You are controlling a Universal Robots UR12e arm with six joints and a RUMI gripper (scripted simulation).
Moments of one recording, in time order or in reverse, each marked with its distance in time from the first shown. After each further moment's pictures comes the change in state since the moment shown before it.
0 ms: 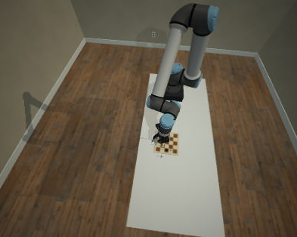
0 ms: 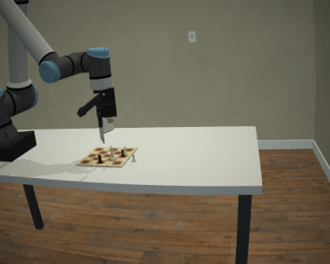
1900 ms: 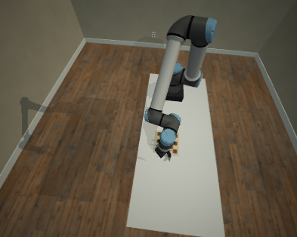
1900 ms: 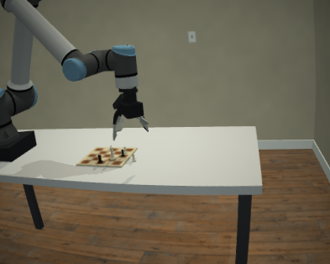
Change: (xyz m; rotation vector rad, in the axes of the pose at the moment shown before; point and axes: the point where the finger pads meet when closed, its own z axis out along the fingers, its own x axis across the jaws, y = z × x) arm -0.016 0.115 0.002 -0.003 0.005 1.165
